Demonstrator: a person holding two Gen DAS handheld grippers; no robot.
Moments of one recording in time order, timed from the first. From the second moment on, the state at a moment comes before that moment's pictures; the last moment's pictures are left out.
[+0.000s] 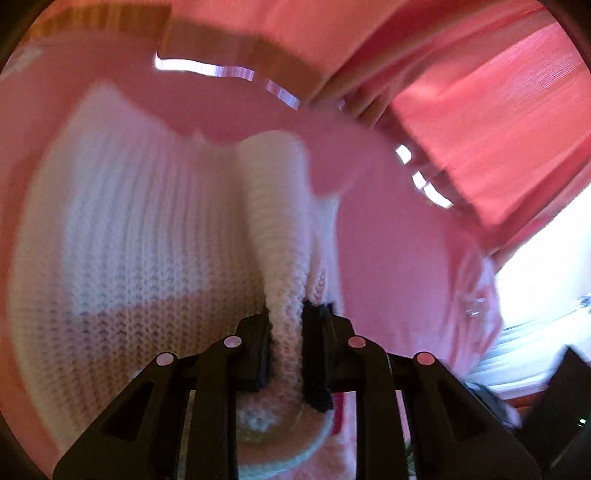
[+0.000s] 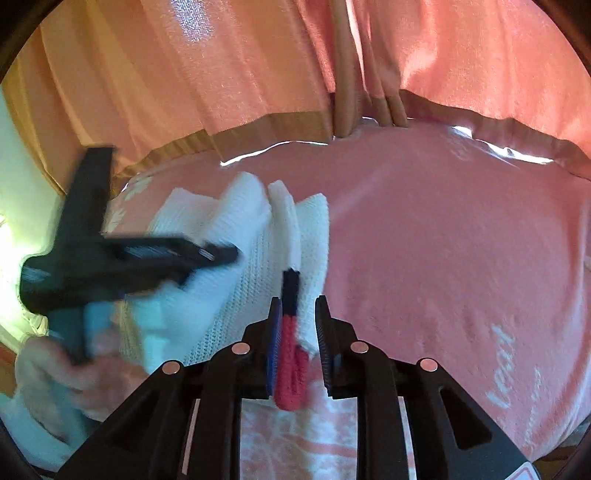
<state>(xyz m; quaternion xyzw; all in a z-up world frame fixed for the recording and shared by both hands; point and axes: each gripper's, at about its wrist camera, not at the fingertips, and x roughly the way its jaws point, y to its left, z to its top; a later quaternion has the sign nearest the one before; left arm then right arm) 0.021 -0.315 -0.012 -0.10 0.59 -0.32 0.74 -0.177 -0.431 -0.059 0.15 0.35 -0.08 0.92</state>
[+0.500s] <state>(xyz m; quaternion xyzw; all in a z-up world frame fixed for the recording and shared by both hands) -0.046 -0.214 0.039 0.08 0.42 -0.30 0.85 -0.153 -0.412 -0.070 0.23 0.34 0.00 0.91</state>
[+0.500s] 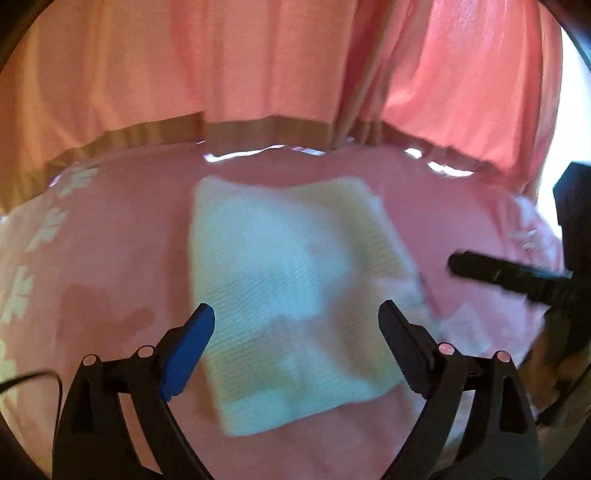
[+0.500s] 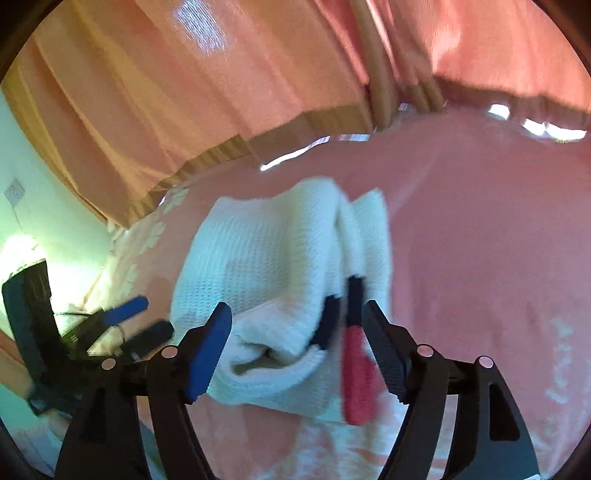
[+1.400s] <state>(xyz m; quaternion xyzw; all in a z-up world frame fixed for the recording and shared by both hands) -0.031 -0.183 -0.015 0.05 0.51 -0.26 0.82 -0.181 -0.413 -0.057 0.23 0.31 -0.02 0.92</state>
